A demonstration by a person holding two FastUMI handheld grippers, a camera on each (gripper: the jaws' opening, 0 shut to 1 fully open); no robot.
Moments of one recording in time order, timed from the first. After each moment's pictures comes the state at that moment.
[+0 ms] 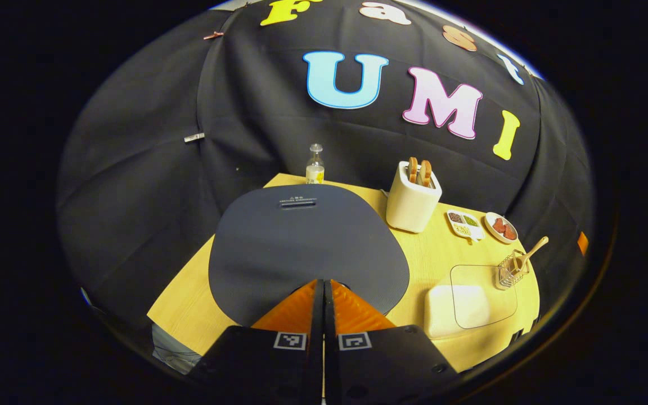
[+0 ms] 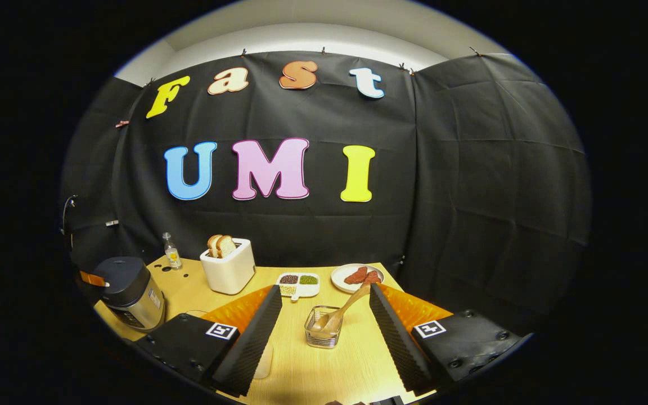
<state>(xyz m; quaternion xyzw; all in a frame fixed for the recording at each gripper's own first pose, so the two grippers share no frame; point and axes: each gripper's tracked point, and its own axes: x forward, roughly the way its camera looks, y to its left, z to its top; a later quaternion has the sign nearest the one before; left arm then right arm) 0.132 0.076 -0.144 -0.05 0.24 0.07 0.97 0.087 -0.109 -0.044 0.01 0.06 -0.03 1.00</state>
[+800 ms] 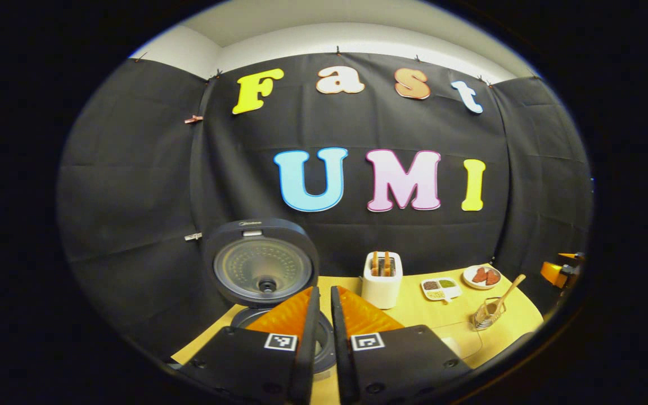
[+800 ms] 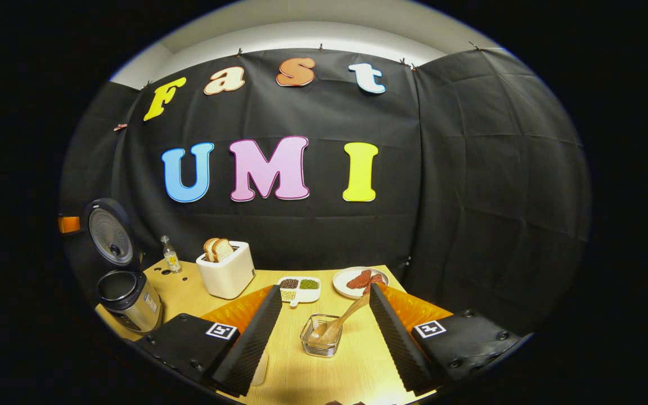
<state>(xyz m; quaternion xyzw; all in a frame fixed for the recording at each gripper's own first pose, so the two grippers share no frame) 0.106 -0.033 0.030 0.03 0.02 0.05 1.00 0.128 -0.128 -0.051 0.03 0.06 -0.01 1.00</state>
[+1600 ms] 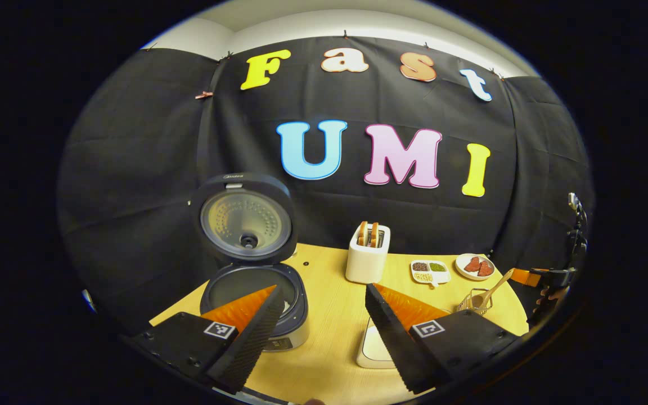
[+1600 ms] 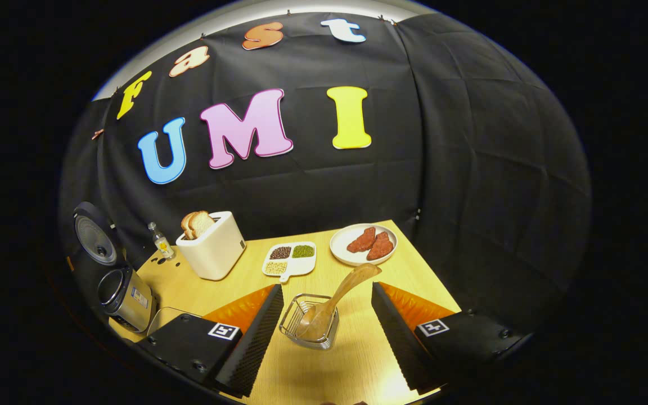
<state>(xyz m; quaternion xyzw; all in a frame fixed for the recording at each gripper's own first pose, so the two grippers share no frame) 0.085 -0.077 -0.040 -0.02 0.09 0.11 0.99 0.200 -0.163 -0.155 0.09 0.20 0.00 0.98</state>
